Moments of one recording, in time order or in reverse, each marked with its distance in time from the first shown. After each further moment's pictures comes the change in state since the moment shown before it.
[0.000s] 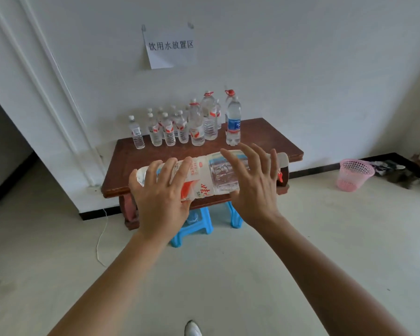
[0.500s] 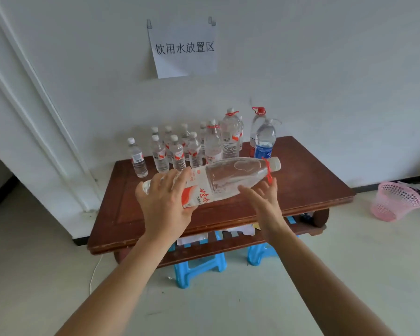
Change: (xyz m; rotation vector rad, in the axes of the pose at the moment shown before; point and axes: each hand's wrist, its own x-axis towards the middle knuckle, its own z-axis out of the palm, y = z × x) left_hand 0.183 -0.150 0.258 -0.064 -0.227 -0.143; right_hand 0.198 0.067 0.264 1.312 -0.313 0.918
